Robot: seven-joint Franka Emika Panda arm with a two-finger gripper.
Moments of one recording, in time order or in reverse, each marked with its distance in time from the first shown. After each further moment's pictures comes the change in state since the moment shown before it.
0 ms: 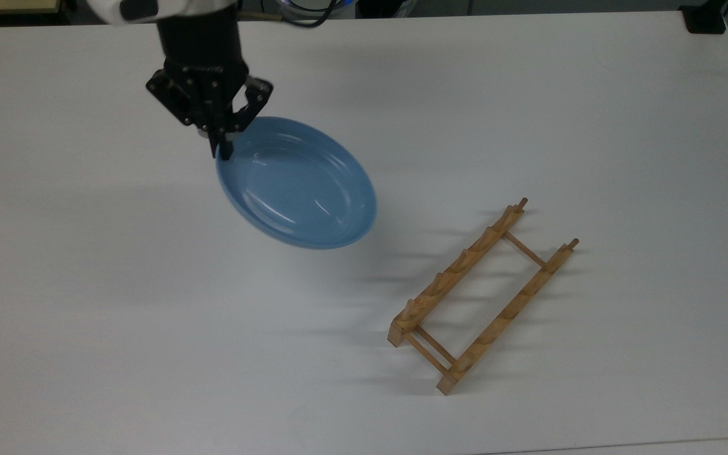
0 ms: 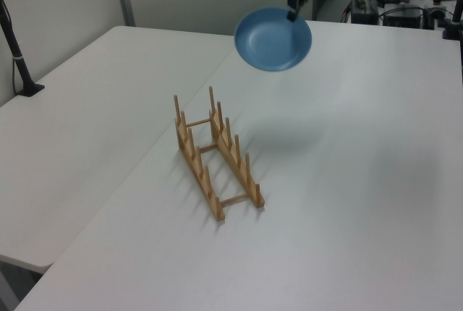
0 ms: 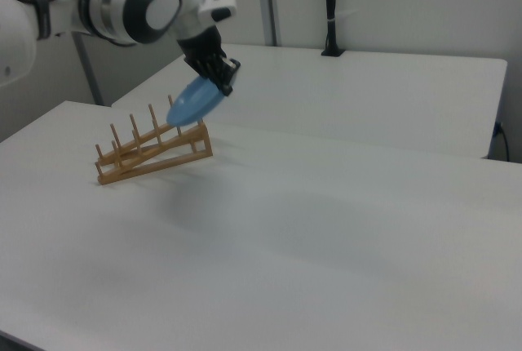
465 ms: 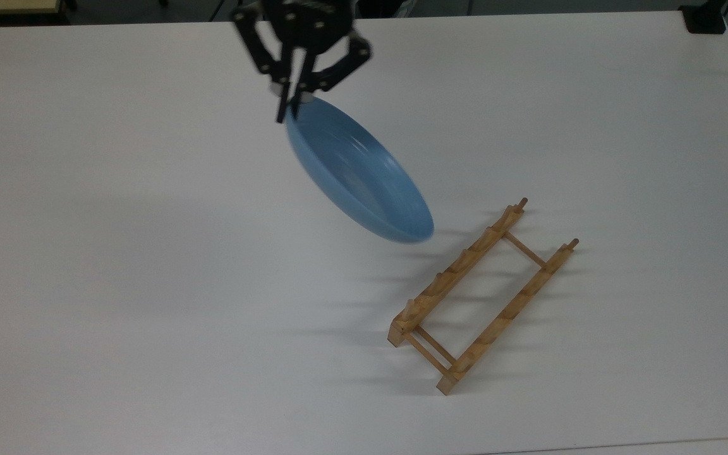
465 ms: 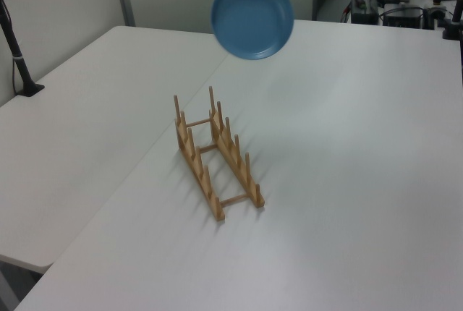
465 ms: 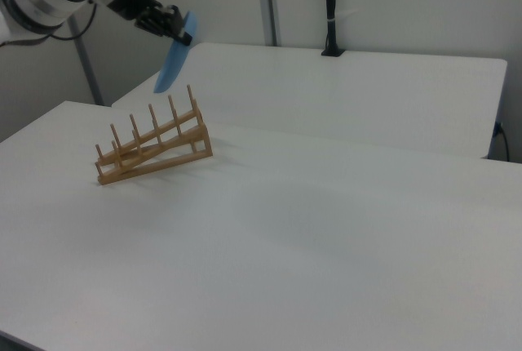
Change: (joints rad) arm 0.041 -0.056 0.217 0.027 -0.535 0.055 0.389
